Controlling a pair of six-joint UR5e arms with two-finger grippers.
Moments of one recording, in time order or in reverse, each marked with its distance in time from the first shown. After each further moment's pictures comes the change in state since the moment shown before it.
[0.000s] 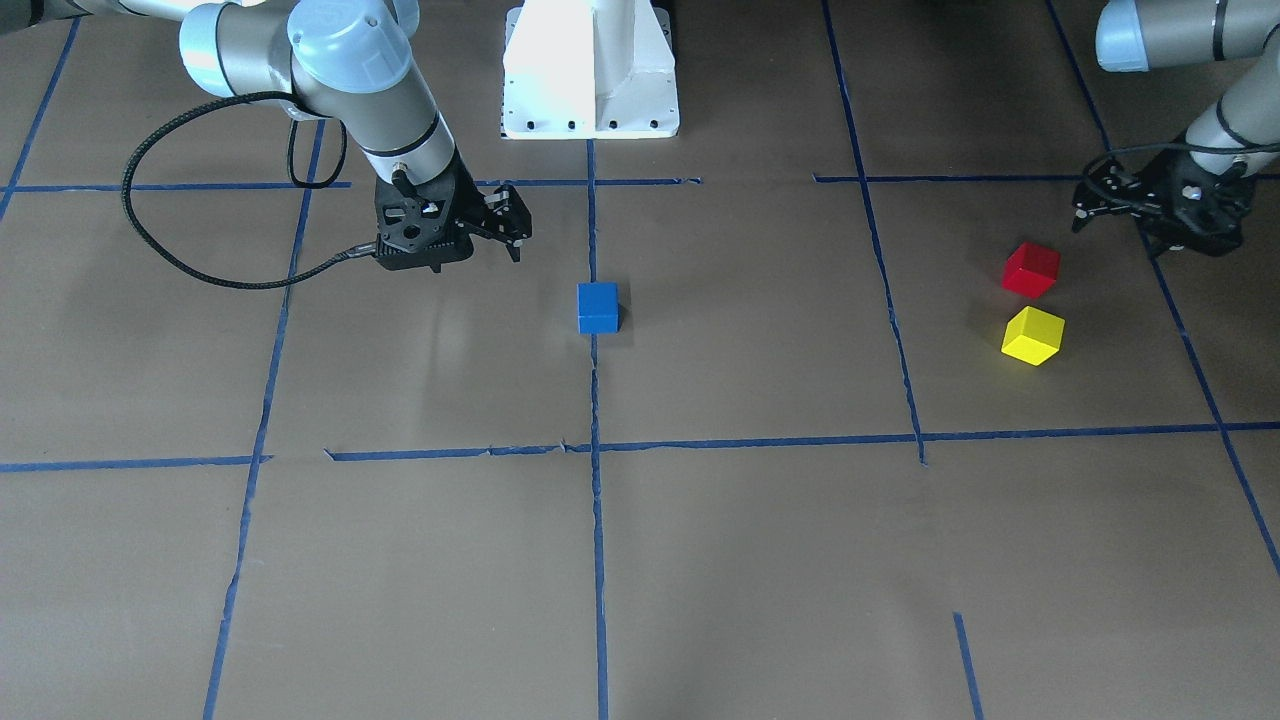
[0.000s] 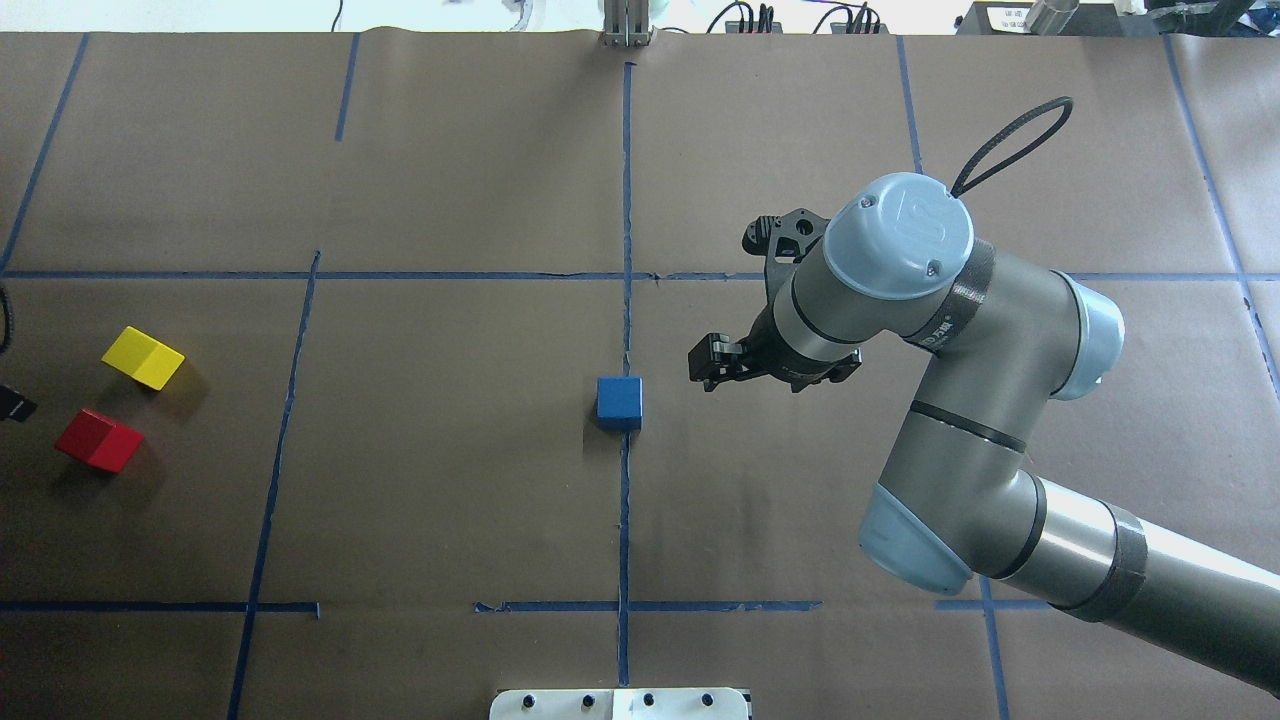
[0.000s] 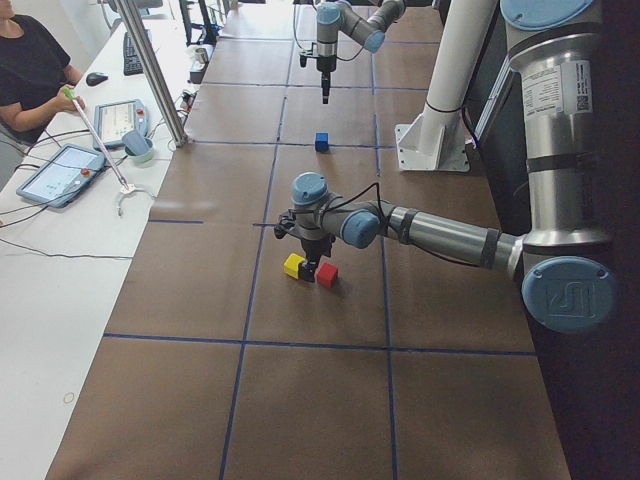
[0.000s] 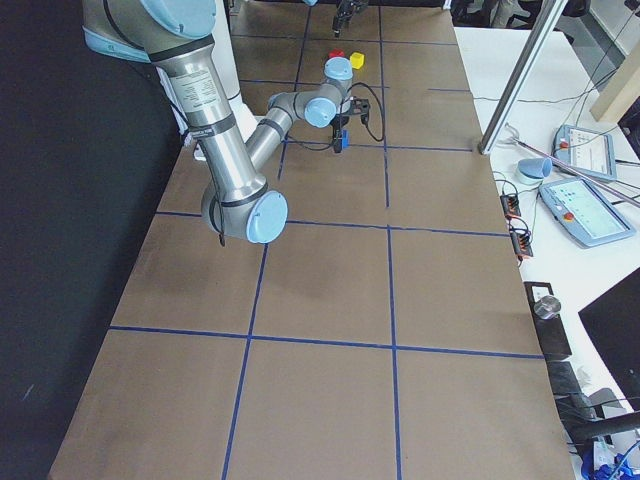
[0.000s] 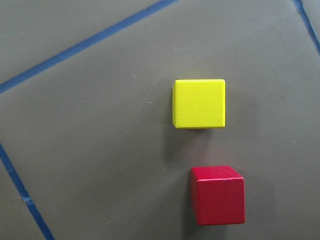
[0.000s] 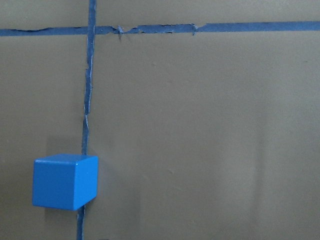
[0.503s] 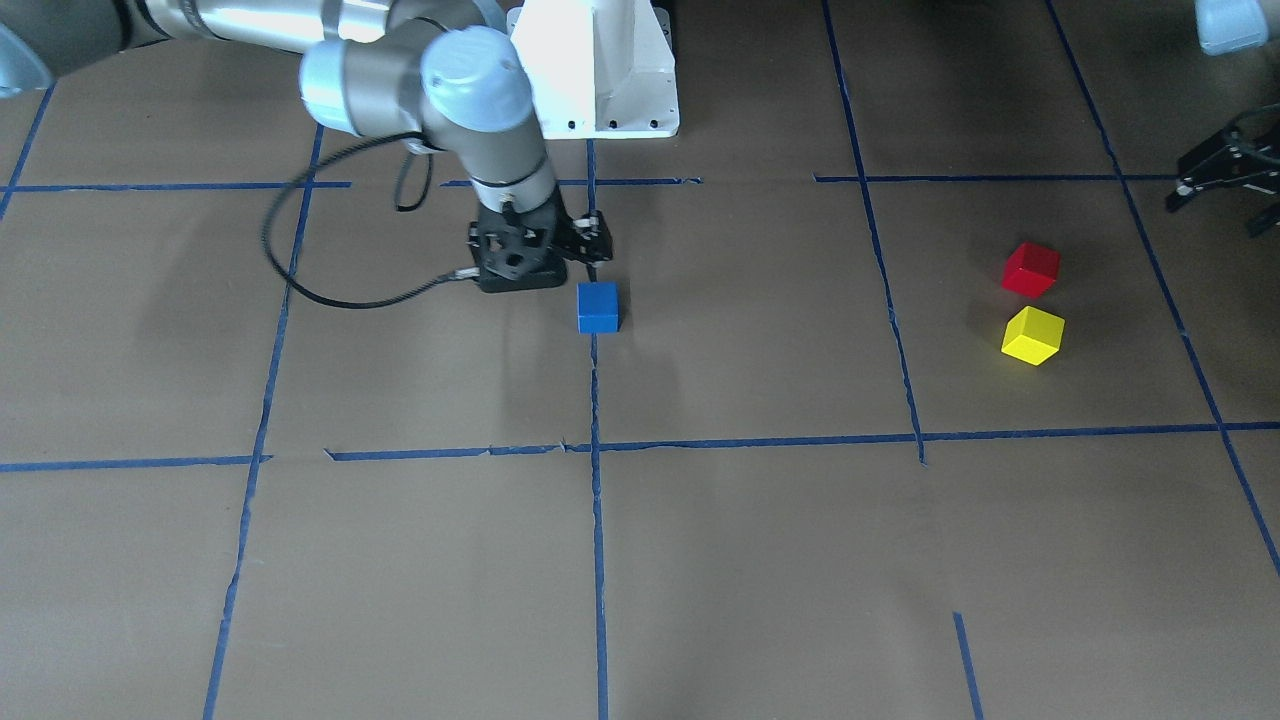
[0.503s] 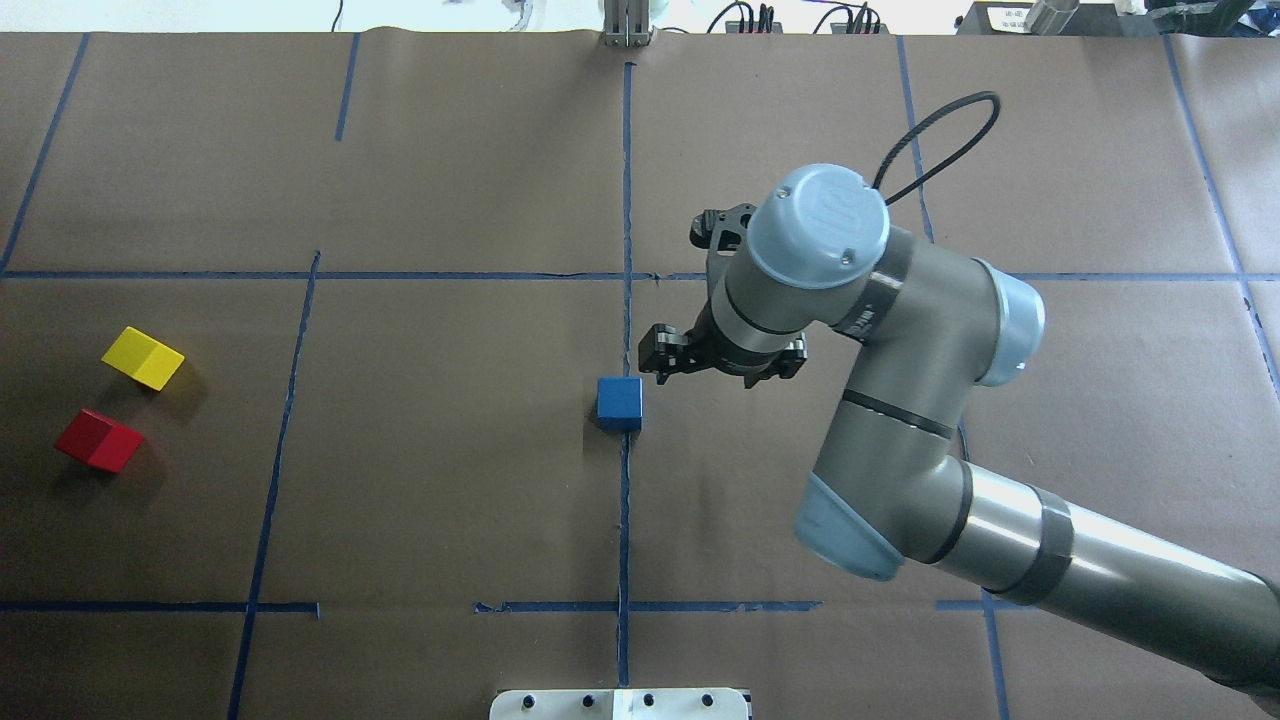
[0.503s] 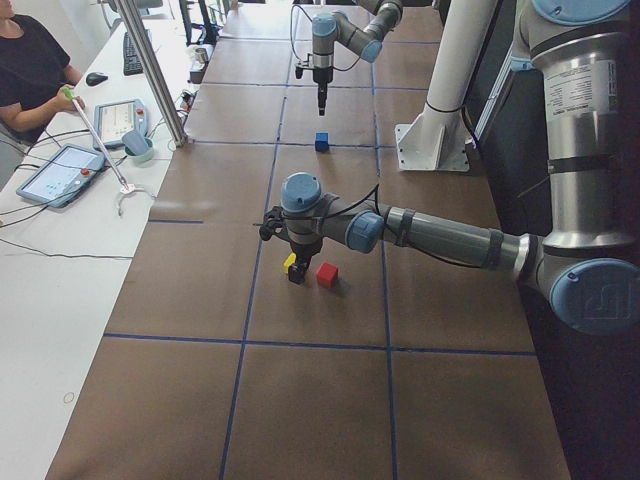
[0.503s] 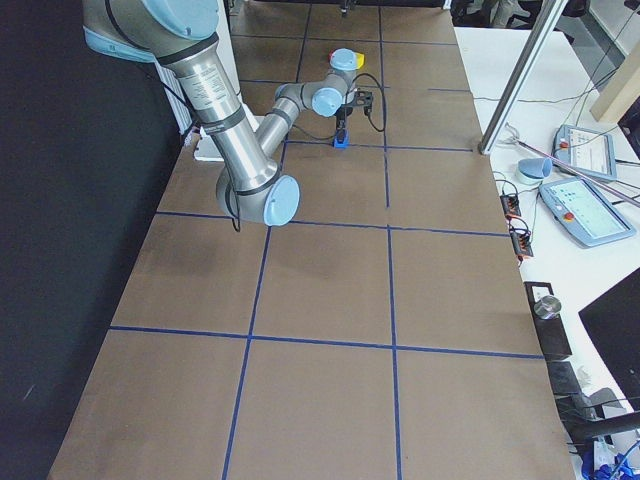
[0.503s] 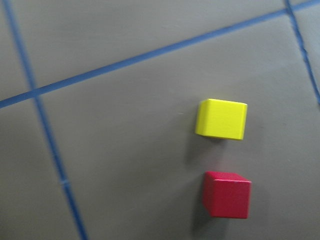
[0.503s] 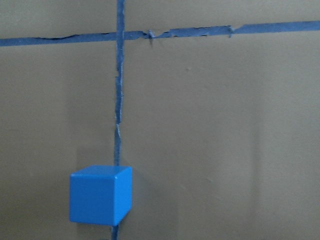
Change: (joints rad) left arm -0.180 0.000 -0.021 0.035 -0.142 0.143; right arm -0.009 0.074 -0.057 -0.008 -0.001 0.036
